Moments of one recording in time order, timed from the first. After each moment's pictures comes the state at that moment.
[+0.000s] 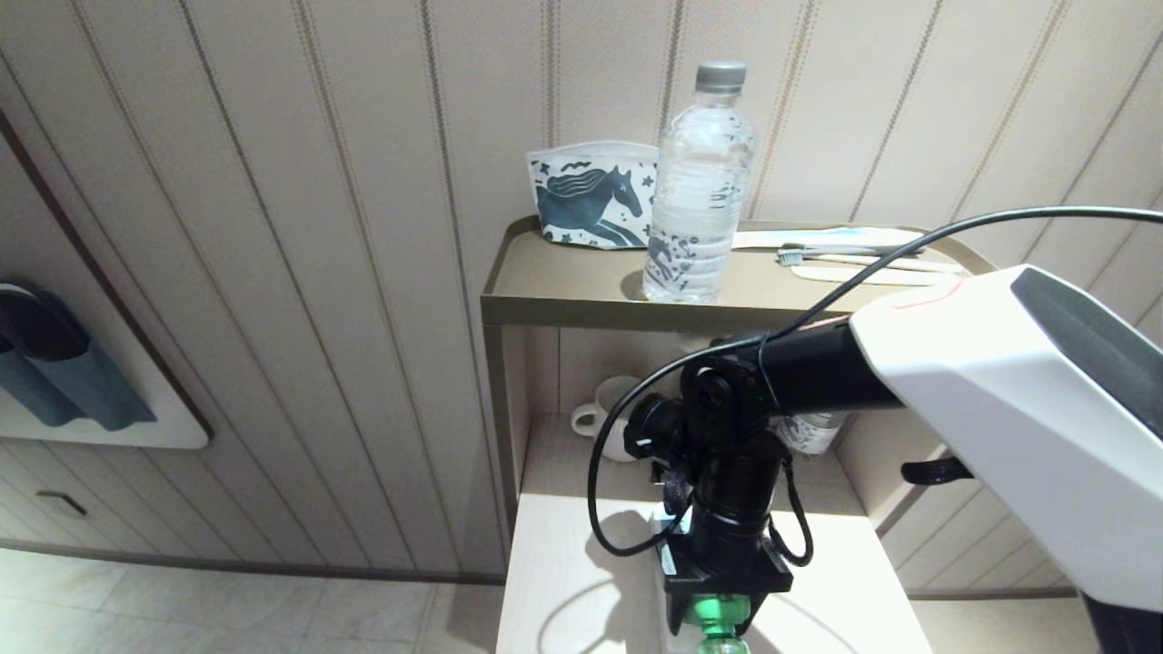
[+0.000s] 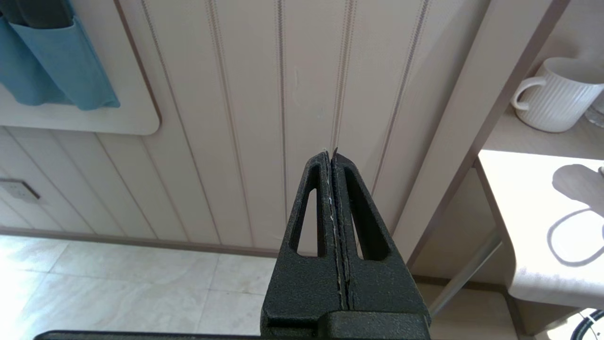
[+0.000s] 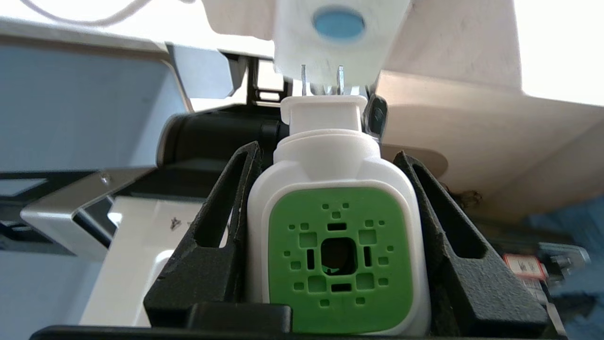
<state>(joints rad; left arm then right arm) 0.00 0.00 0.00 0.00 0.00 -0.01 0.65 2.24 -1.65 1.04 0.19 0.59</state>
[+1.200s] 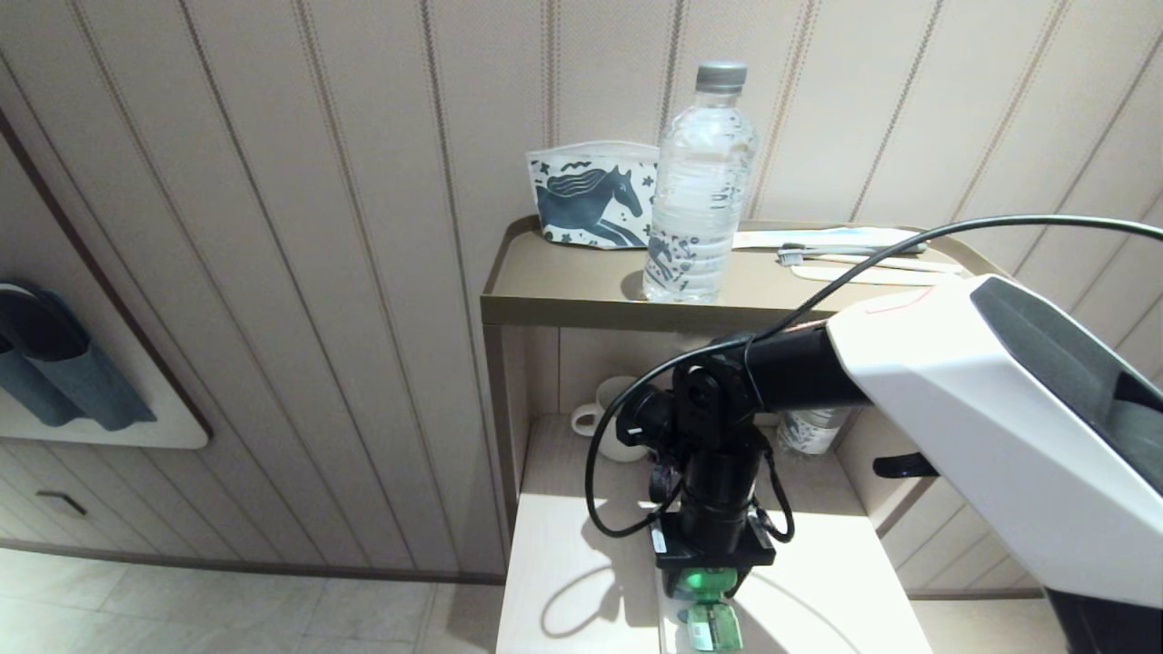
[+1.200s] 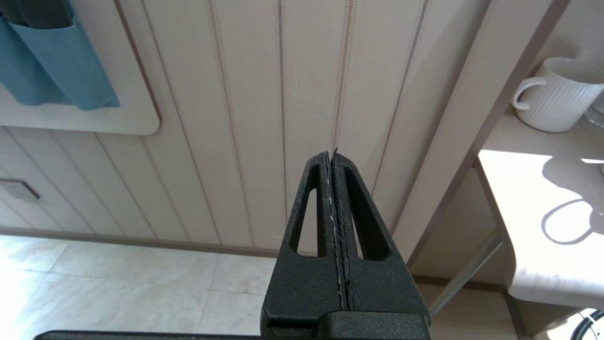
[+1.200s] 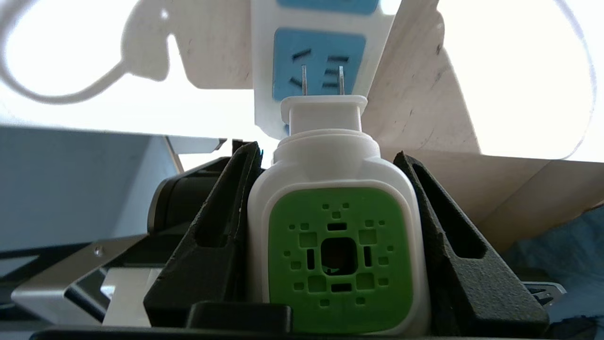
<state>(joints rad) 0.00 0.00 0.00 0.00 0.00 -0.01 0.63 2.29 -1.71 0.99 0.06 0.62</state>
